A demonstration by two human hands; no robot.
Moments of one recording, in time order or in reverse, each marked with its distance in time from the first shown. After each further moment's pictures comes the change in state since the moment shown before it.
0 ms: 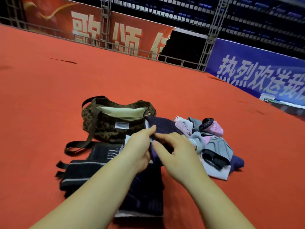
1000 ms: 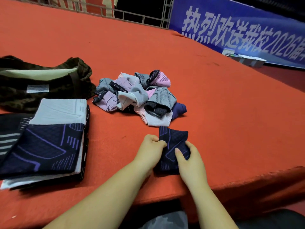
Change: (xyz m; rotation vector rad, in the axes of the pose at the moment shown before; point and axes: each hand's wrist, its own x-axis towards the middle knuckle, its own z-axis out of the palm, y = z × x) left_hand 0.021 -0.223 0.125 0.653 -0.006 -0.055; right_hand -0.155 0.235 -0.059 0.009 0.279 0.733
